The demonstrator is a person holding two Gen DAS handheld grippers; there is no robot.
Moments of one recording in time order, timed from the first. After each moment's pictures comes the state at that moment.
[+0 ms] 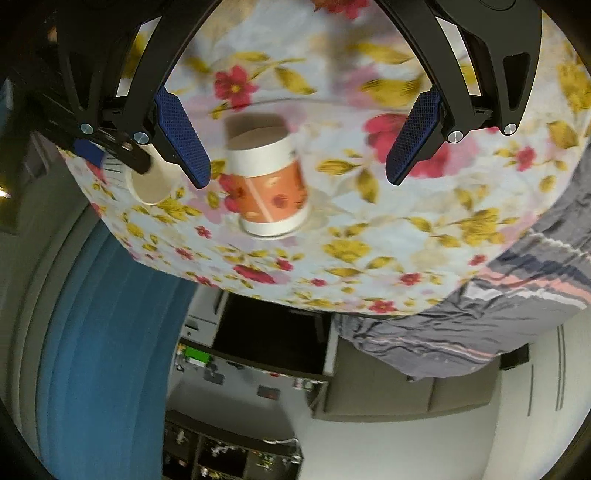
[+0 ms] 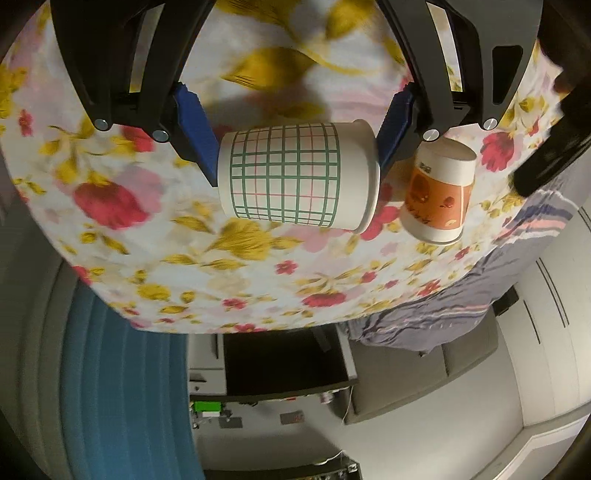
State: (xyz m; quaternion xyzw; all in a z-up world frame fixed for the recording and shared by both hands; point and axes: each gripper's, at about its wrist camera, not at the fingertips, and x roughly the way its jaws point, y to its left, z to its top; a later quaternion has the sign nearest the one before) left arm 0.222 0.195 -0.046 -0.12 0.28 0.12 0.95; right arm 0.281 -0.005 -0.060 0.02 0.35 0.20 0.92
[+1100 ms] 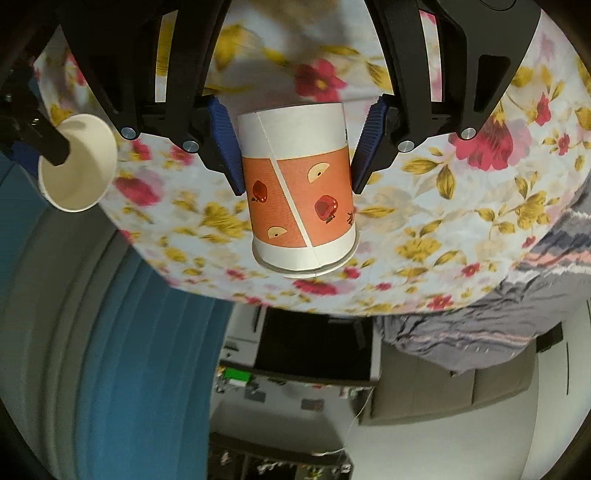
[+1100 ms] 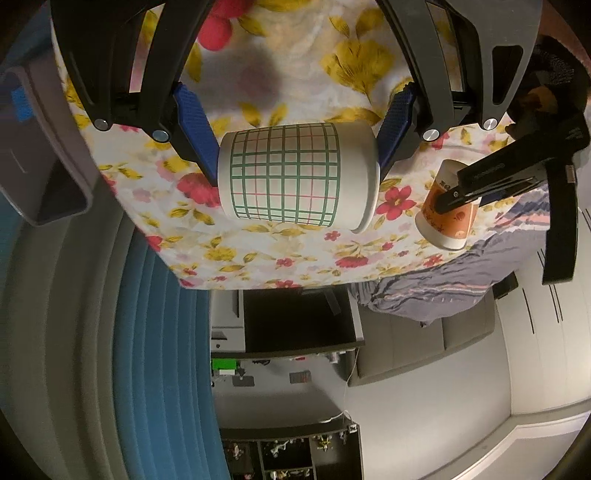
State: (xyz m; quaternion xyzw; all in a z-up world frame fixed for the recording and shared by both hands) left arm 0.242 0.126 -0.036 -0.08 0.29 0.05 0.95; right arm 0.221 -0.104 -0.016 0.01 0.28 0.19 0.94
